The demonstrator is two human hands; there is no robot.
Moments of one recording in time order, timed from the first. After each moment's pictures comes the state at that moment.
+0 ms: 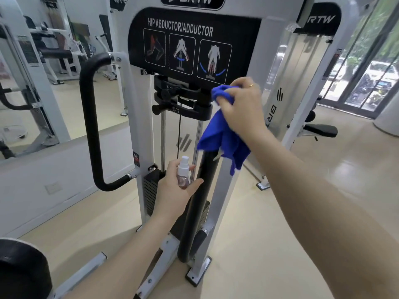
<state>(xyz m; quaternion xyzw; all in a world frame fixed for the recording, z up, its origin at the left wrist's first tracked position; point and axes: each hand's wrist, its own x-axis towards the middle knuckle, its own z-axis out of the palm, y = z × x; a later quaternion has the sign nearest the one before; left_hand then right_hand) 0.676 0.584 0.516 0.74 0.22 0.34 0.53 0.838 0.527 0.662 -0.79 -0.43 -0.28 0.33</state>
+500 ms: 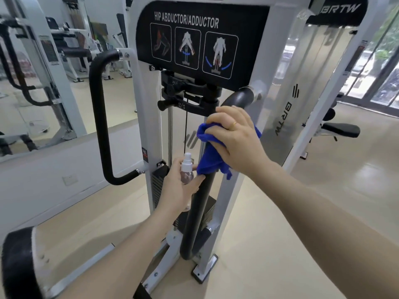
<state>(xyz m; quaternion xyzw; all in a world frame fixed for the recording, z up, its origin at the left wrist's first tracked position) 0.694 0.581 0.512 0.70 0.22 0.32 0.60 0.827 0.500 0.602 -0.63 -0.66 -0.36 0.18</state>
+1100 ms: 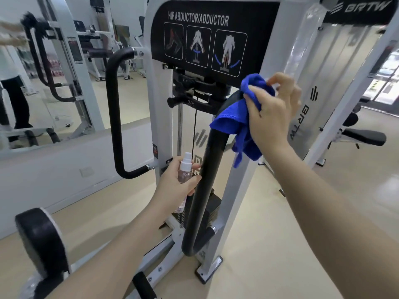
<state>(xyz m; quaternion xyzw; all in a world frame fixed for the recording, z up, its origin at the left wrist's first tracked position) 0.677 0.574 0.515 0.70 0.24 0.30 0.60 0.849 0.493 0.630 -0.74 -0.40 -0.37 0.40</state>
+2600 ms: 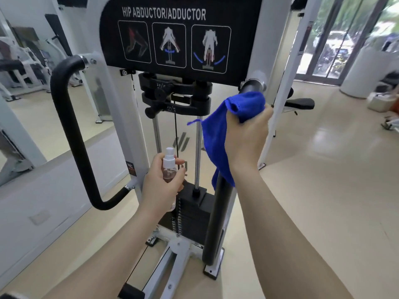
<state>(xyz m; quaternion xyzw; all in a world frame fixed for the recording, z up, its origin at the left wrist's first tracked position) 0.670 0.673 0.521 0.74 0.14 0.32 0.58 0.776 0.562 0.606 -0.71 -0.09 -0.22 0.66</state>
